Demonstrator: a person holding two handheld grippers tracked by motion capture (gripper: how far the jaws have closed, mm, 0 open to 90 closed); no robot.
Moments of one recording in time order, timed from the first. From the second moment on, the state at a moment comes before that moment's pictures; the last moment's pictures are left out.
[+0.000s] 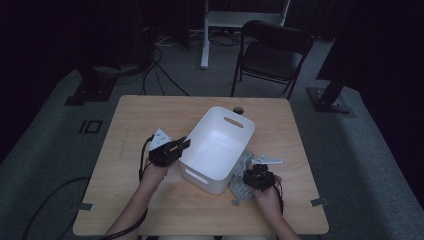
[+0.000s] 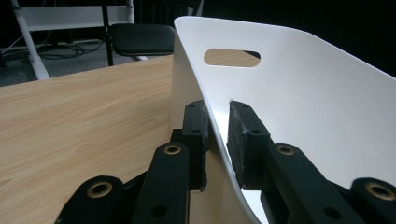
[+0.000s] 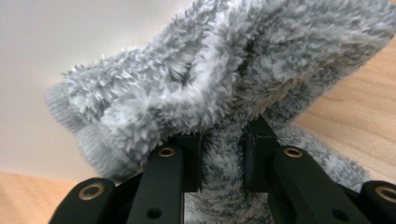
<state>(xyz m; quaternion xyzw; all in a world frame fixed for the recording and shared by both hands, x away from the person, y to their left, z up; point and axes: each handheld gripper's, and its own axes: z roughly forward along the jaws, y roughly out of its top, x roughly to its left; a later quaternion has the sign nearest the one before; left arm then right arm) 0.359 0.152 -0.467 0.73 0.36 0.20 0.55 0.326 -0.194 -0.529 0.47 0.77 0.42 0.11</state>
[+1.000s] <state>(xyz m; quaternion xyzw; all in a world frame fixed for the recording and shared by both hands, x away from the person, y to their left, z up) 0.359 0.149 -0.467 0.73 0.35 0.20 0.55 0.338 -0.206 -0.523 0.49 0.75 0.44 0.14</state>
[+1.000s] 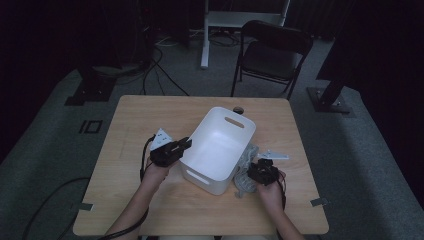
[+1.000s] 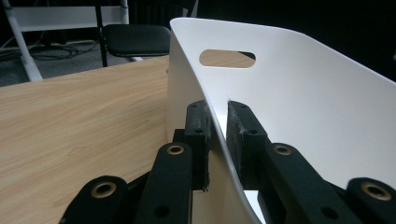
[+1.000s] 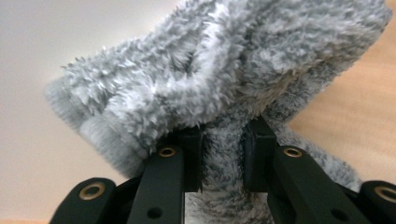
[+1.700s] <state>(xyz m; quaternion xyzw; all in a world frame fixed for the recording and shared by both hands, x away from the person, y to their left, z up) 0.362 0.148 -0.466 0.74 0.34 0.20 0.54 0.328 -0.216 -0.470 0.46 0.70 0.52 0.15</state>
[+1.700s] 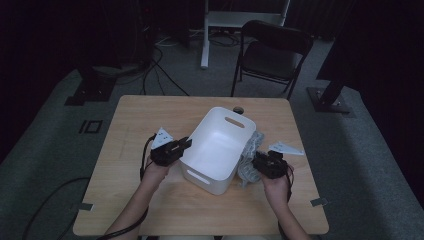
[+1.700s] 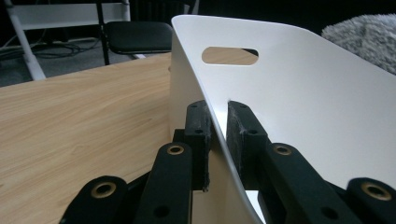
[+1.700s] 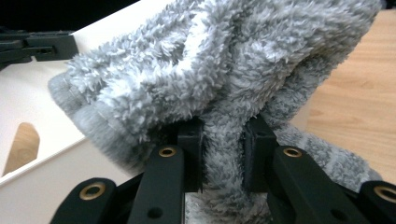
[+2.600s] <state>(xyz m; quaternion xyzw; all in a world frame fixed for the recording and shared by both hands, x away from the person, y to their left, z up) 0.363 0.147 -0.465 0.74 0.34 0.20 0.54 0.359 -0.218 -0.527 0.51 0.73 0.43 0.11</state>
